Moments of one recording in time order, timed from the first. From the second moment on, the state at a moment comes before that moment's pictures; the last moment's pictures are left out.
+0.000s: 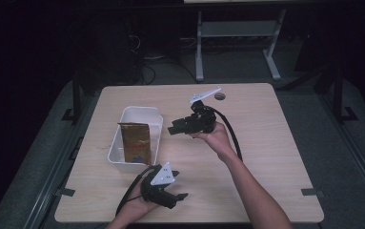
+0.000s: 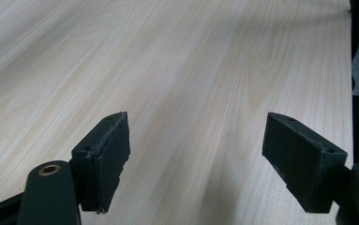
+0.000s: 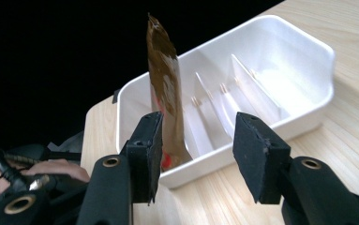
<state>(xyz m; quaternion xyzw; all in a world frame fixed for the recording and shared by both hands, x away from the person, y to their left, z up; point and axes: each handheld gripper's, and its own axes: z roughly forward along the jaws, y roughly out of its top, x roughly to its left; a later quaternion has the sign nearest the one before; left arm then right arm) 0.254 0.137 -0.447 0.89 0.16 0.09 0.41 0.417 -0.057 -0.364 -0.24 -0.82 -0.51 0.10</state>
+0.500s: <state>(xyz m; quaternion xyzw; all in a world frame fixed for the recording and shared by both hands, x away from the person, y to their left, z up) 0.256 0.139 -0.447 0.89 0.17 0.09 0.41 0.408 -0.100 -0.368 -0.26 -0.81 -0.52 0.10</state>
